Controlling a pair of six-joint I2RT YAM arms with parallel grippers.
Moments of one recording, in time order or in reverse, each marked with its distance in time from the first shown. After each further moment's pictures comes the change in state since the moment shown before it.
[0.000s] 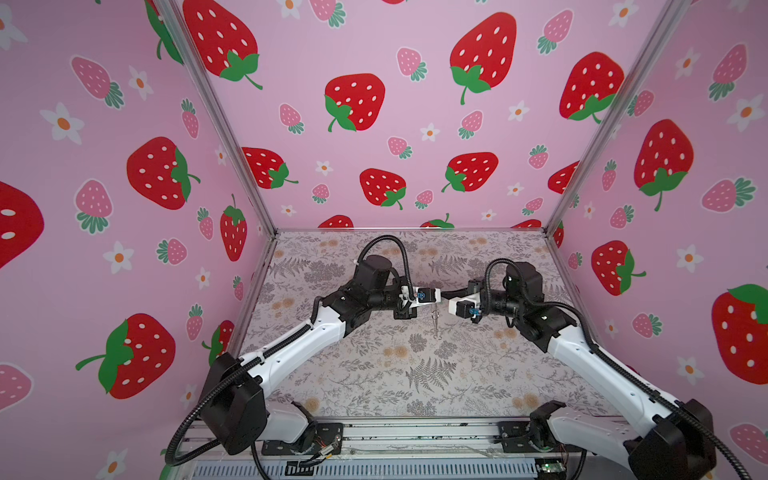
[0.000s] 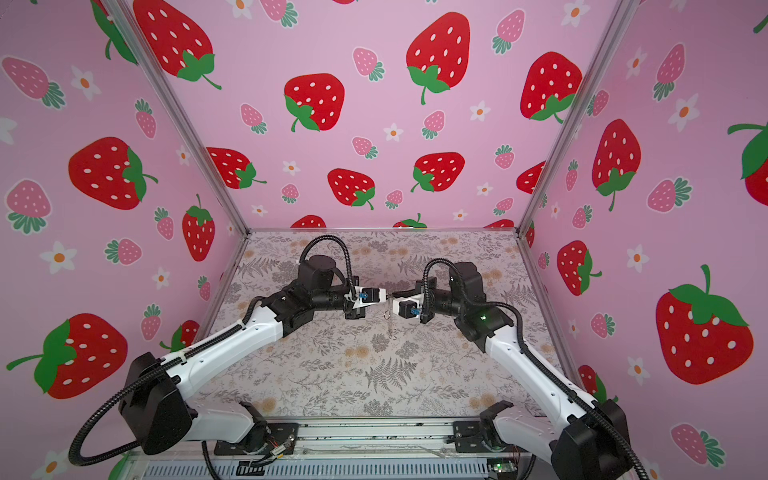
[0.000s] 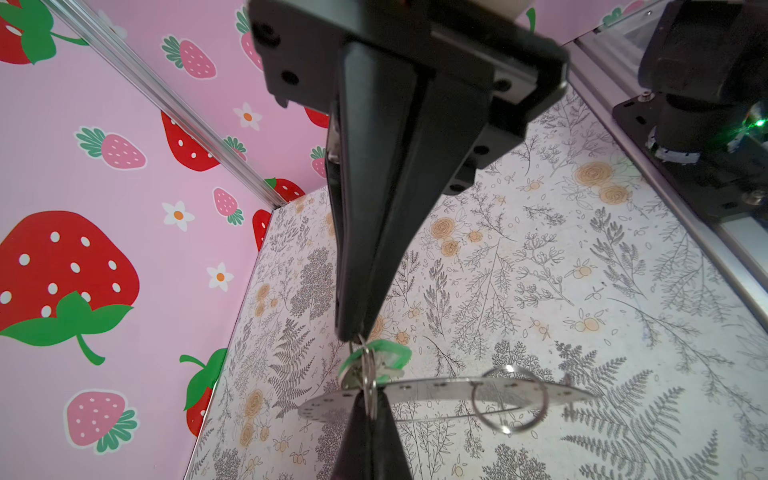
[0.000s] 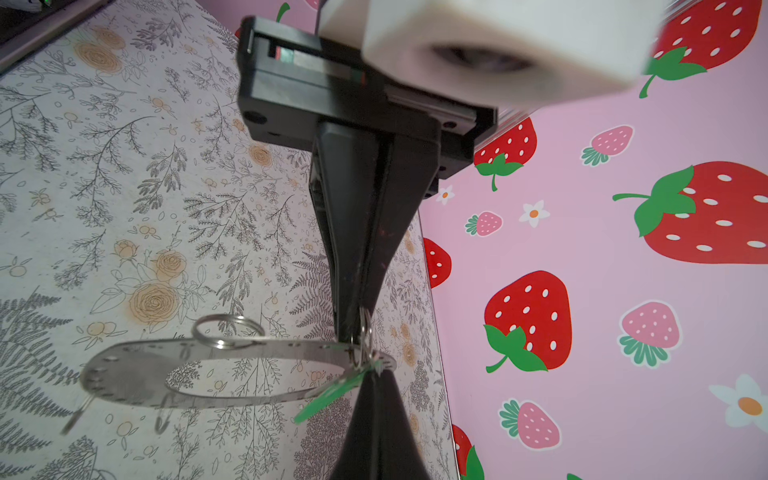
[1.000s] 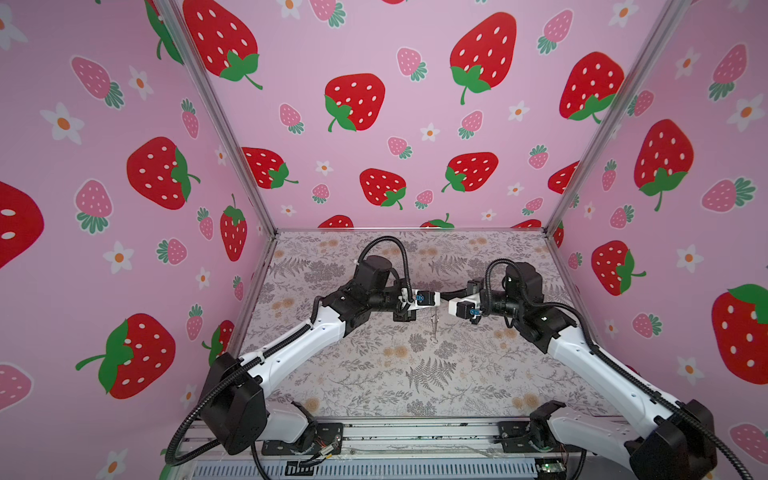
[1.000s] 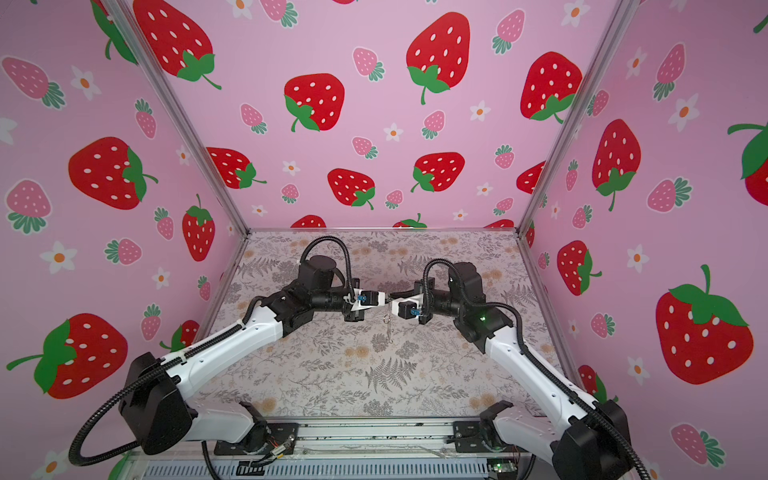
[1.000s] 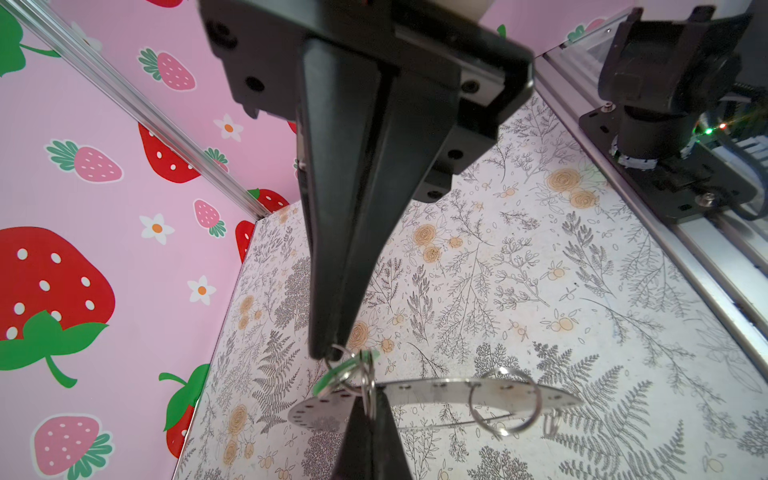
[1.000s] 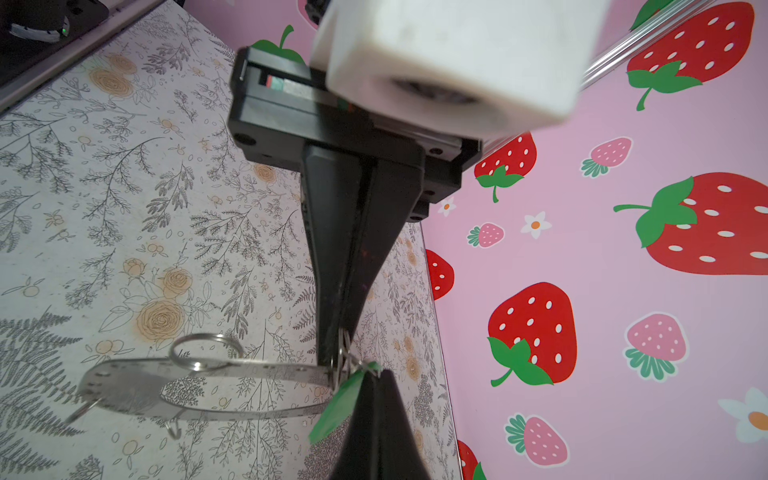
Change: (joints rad) left arm 0.001 0.000 0.000 -0.026 0.059 0.018; right arm 0.005 -0.010 0.000 0.014 -0.019 0.027
